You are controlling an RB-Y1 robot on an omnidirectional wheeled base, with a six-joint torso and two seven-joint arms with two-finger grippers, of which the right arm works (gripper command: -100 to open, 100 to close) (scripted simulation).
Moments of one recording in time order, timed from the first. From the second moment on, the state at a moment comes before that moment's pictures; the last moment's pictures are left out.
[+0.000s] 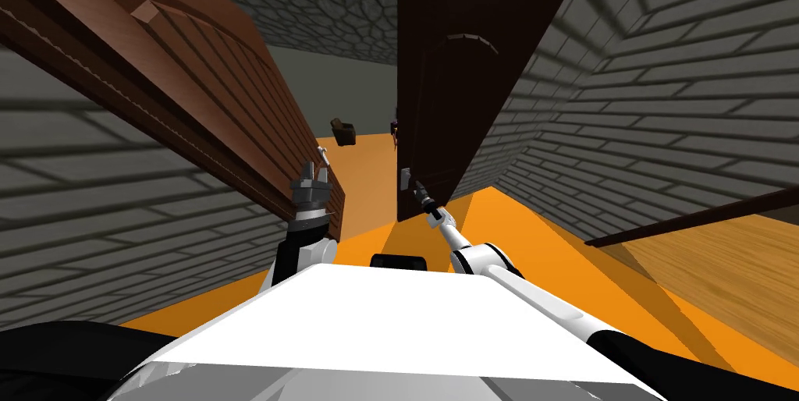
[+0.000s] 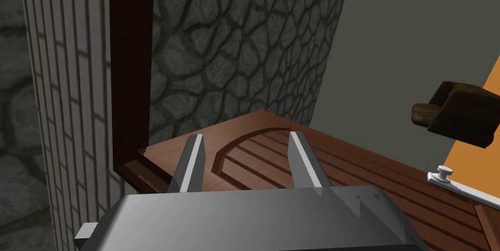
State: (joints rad) arm -0.50 -0.11 0.10 -0.62 0.37 -0.58 -0.51
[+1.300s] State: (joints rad) arm -0.51 -0.11 0.08 -0.61 0.35 -0.57 -0.48
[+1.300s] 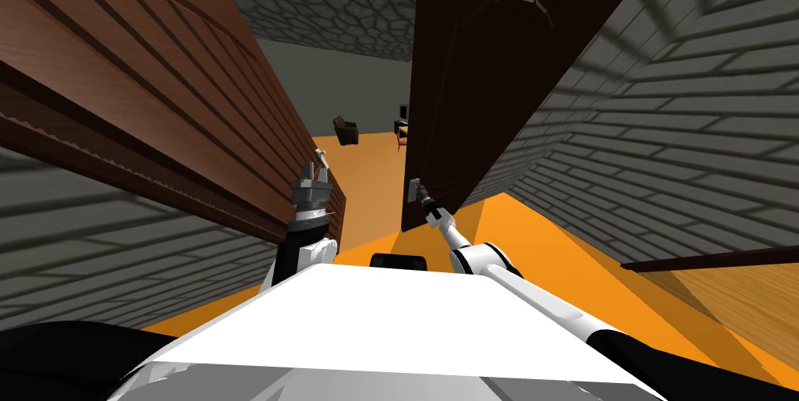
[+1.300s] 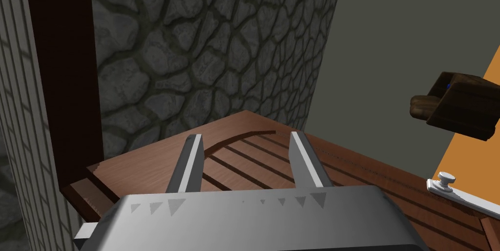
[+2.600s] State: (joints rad) arm -0.49 -0.11 0.02 -0.62 0.32 -0.55 -0.43
